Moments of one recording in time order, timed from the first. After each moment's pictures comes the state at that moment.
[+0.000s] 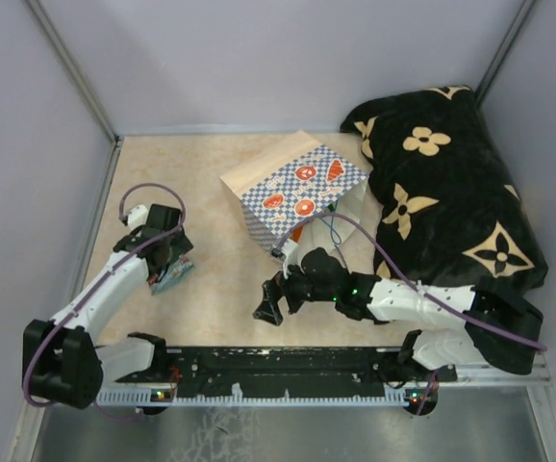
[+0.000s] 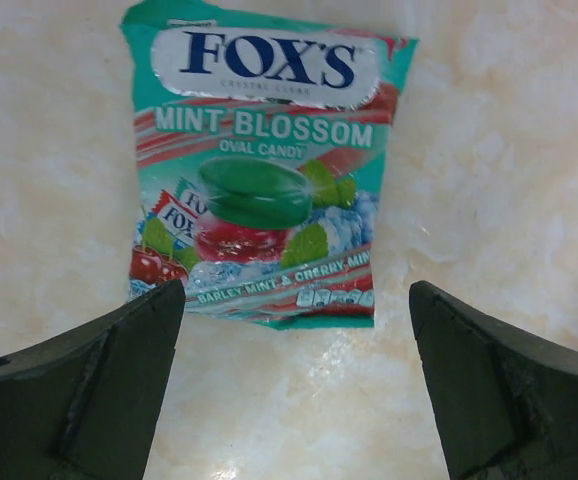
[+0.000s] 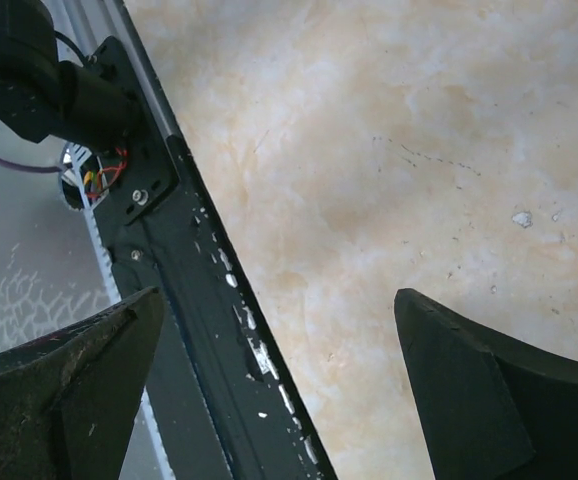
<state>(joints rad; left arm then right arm) -0.26 1.13 0.72 -0.61 -0.47 -0.80 1.06 1.25 0.58 0.20 -0.26 0.44</state>
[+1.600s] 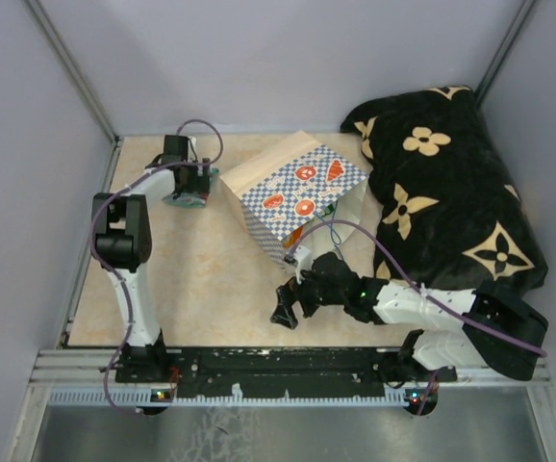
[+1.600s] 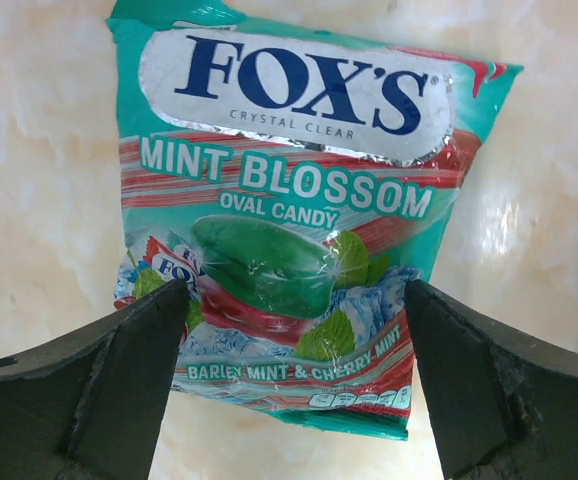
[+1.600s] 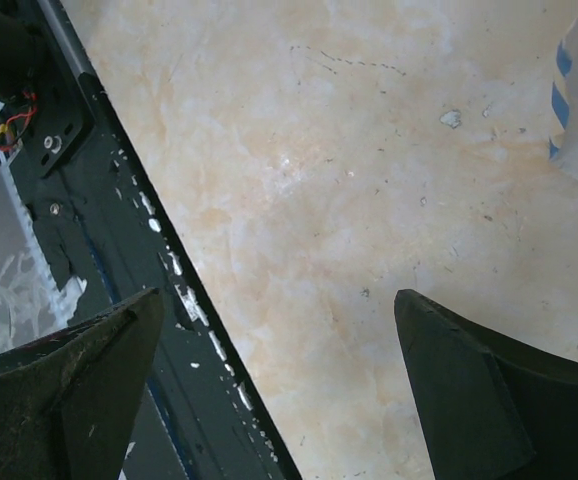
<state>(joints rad) -0.11 2.08 1.48 -0.26 -0.14 -0.05 0.98 1.23 0.47 0.16 -0.27 0.38</state>
